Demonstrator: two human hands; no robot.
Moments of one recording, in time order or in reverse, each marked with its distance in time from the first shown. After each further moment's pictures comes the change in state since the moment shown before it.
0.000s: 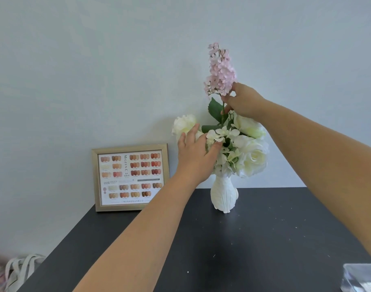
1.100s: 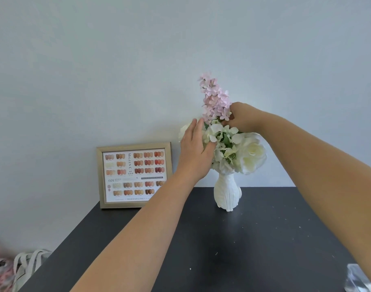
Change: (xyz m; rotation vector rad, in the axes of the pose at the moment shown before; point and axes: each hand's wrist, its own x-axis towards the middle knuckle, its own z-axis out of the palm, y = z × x) left_hand 0.000 -0.005 -0.003 -0.236 0.075 0.032; right_hand -0.020 0.008 0.017 -0.265 -0.221 -0.099
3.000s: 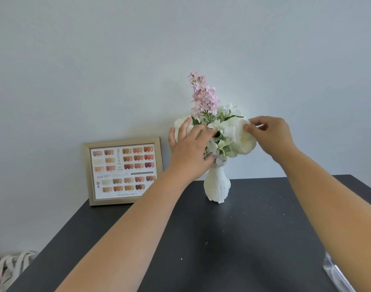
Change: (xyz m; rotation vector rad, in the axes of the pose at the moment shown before) left_hand -0.018 0.009 0.001 0.584 0.000 0.341; right_hand -0.095 0.055 0.023 0.529 0.519 0.241
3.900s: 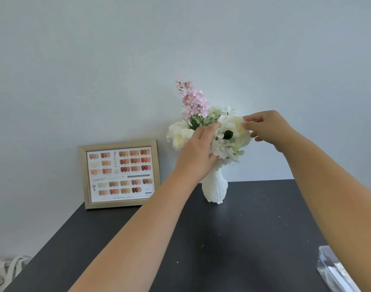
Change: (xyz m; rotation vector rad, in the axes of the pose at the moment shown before) left_hand 0.007 0.022 0.002 -0.383 0.040 0.019; right_hand 0.021 -0.026 -0.019 -0.107 -0.187 0.180
